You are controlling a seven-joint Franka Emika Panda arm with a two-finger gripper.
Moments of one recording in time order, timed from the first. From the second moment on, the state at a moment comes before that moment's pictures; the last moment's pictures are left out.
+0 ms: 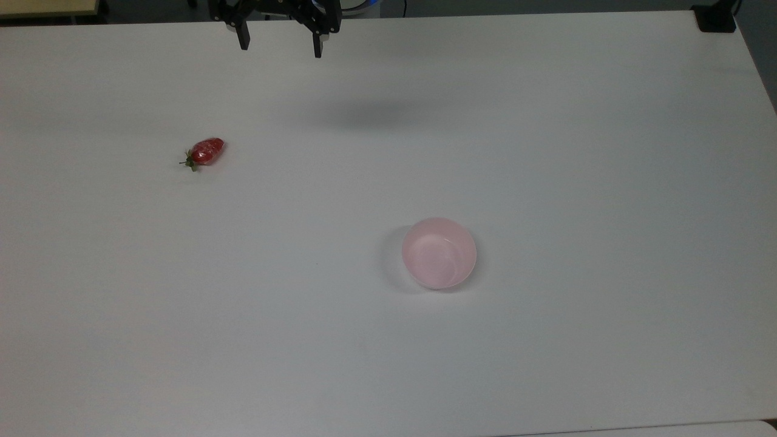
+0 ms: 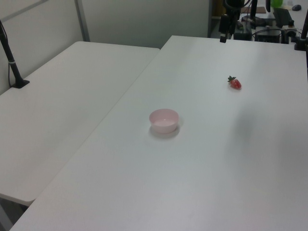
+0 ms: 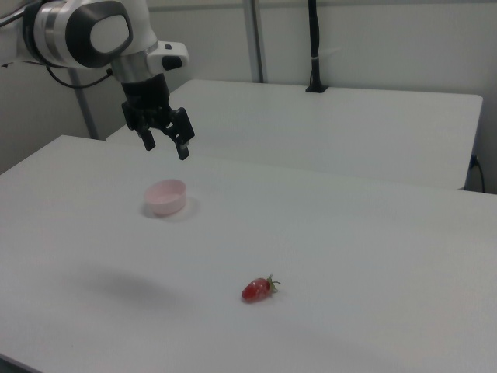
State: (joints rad) arm 0.04 -0.03 -0.06 -1.71 -0.03 1.77 0.06
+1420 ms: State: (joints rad) arm 0.00 -0.01 -0.14 -1.80 -0.12 1.76 -0.23
